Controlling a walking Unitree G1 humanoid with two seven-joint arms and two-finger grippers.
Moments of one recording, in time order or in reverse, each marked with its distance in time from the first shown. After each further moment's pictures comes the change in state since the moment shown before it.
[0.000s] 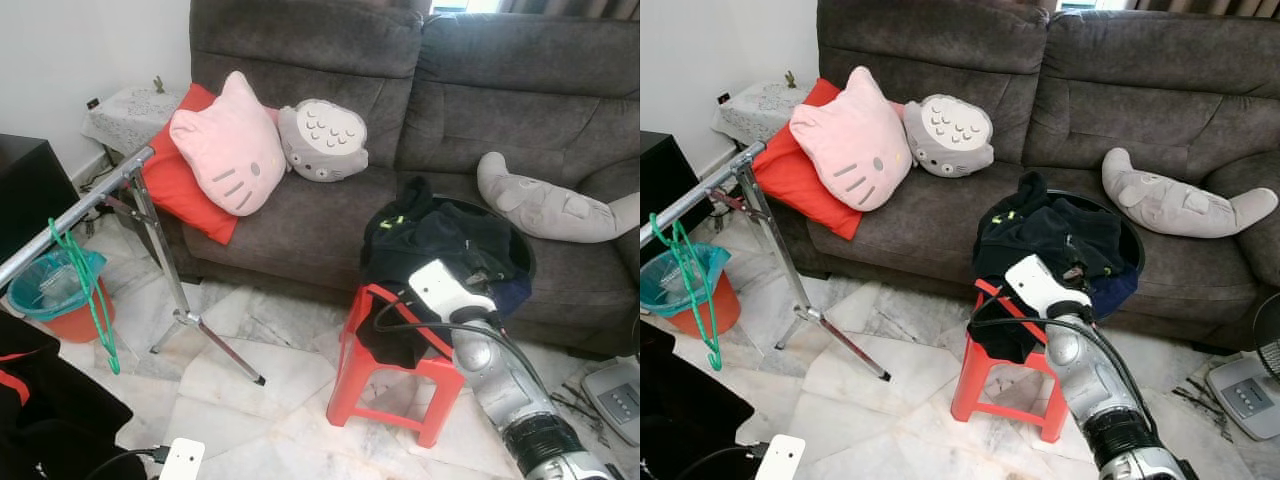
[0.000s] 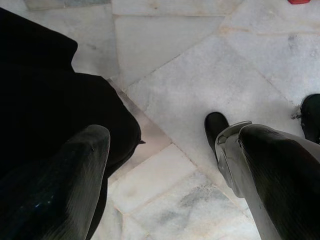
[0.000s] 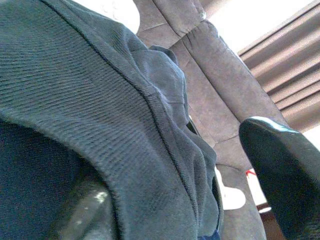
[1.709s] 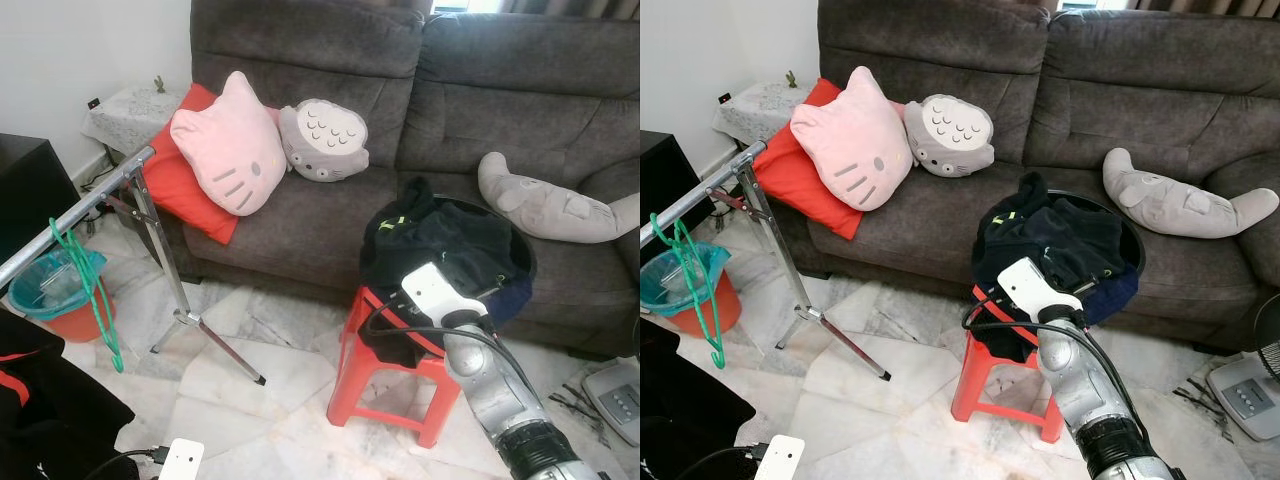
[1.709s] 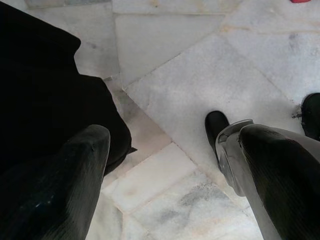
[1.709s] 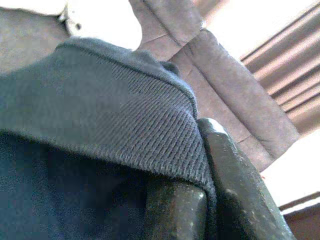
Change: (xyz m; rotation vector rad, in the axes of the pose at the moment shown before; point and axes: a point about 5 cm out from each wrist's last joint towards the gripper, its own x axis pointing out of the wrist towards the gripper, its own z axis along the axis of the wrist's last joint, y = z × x) left arm 0.000 0.001 -0.002 0.001 0.003 -0.001; right arm -0.007 0.004 0.011 0.066 -0.035 -0.027
